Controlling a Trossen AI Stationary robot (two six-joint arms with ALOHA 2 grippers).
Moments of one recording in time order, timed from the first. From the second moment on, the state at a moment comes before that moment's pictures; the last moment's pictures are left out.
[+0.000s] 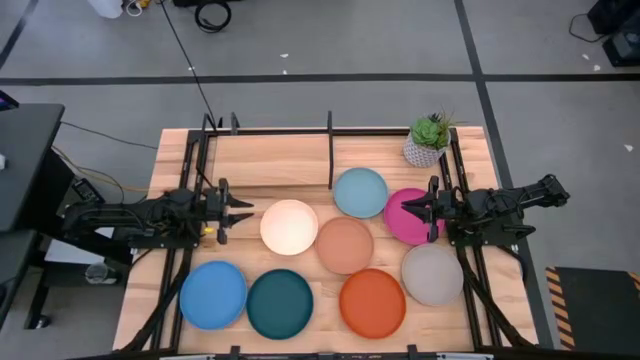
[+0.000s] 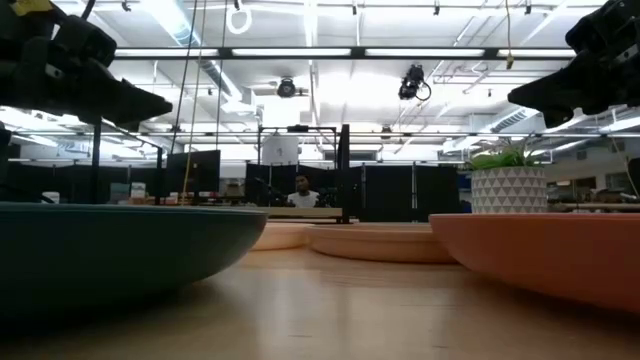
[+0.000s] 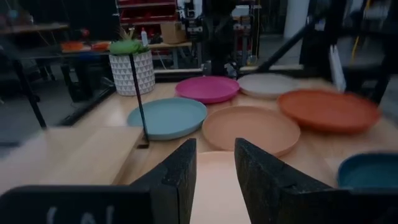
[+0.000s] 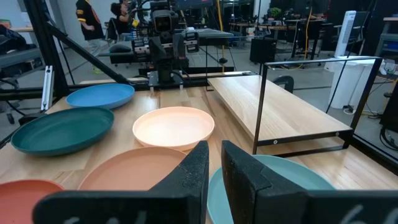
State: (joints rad) left arm 0.04 0.14 0.01 0.07 -0.05 0.01; right arm 0.27 0.01 0.08 -0.15 0.43 0.05
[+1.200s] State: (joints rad) left arm 0.04 0.37 0.01 0.55 0.14 -0.08; right arm 0.16 0.46 0.21 0.10 0.48 0.04
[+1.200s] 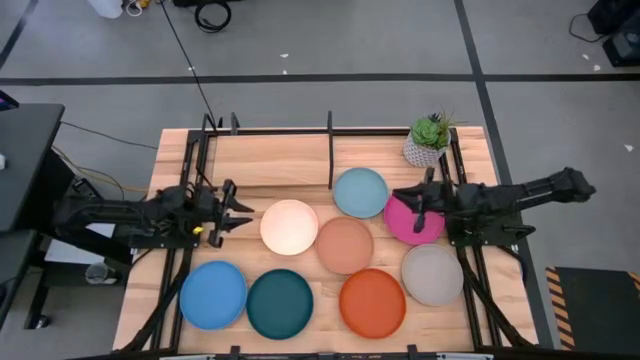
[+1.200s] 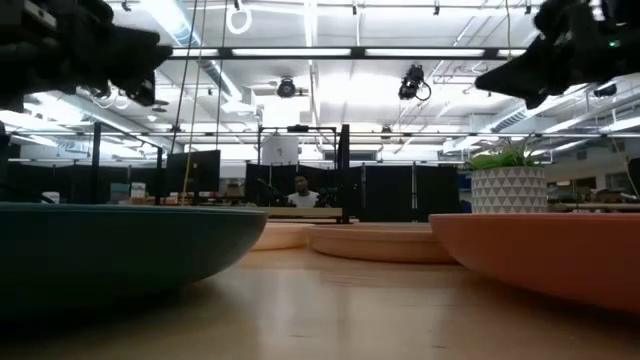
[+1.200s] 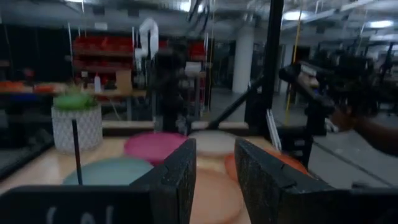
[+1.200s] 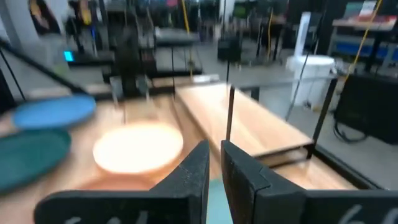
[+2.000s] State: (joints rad) left arm 0.04 0.66 0.01 0.80 0.06 -0.07; right arm 0.09 1.39 0.76 -0.48 0.40 0.05
